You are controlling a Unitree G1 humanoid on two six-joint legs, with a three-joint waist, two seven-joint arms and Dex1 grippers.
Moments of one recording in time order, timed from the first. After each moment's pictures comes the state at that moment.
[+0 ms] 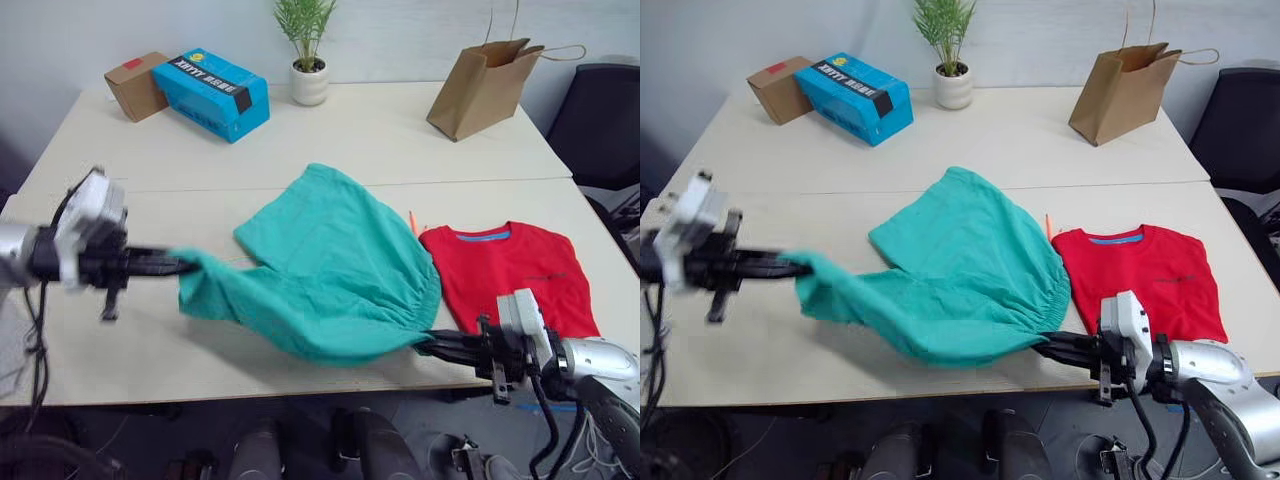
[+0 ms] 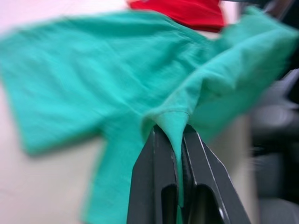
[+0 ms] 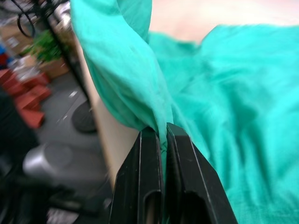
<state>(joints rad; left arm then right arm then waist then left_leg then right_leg) -0.68 0.99 0.09 0.12 -0.50 0.46 -1.34 0.10 -0.78 -0.18 -0.43 0.77 0.33 1.01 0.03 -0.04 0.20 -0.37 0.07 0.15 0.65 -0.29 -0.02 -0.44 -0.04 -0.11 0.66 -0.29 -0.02</state>
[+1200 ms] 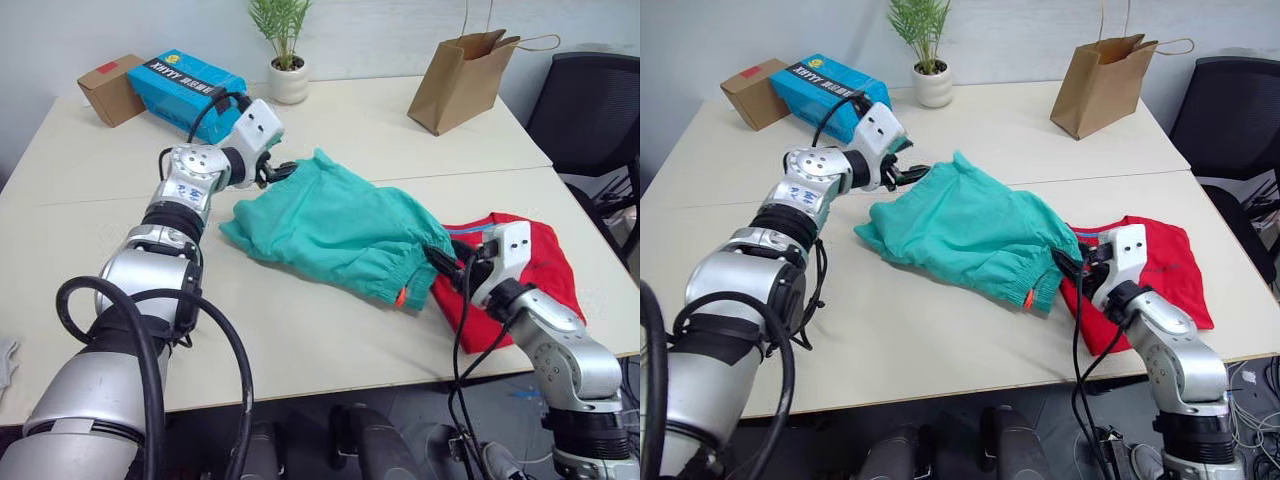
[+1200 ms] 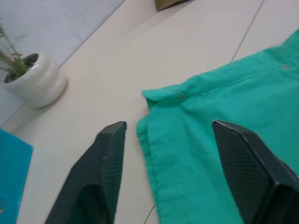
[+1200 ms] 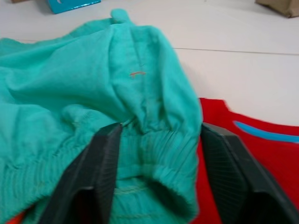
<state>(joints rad) -1.37 0.44 -0.05 1.36 0.16 -0.23 -0.64 -0.17 -0.57 -0.22 -0.25 0.53 0.49 0.48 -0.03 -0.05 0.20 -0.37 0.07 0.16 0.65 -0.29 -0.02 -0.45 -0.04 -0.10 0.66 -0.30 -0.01</state>
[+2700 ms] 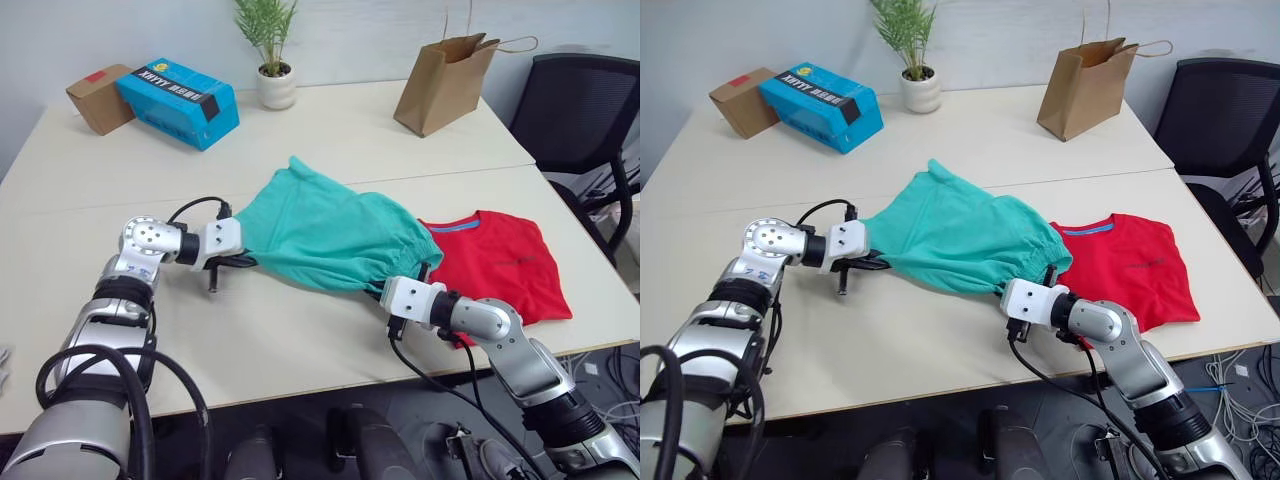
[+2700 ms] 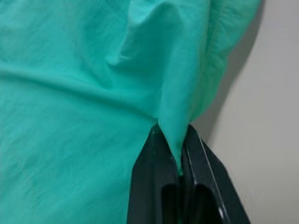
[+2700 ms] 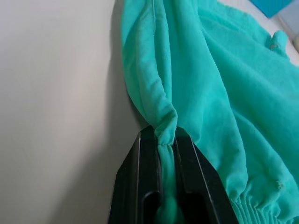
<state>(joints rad) -0.88 0.65 -0.13 1.03 0.11 -0.55 -1.27 -0.28 -0.62 0.28 -0.15 -0.08 -0.04 0.75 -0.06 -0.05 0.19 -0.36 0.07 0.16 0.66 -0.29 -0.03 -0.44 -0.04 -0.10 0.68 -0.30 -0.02</state>
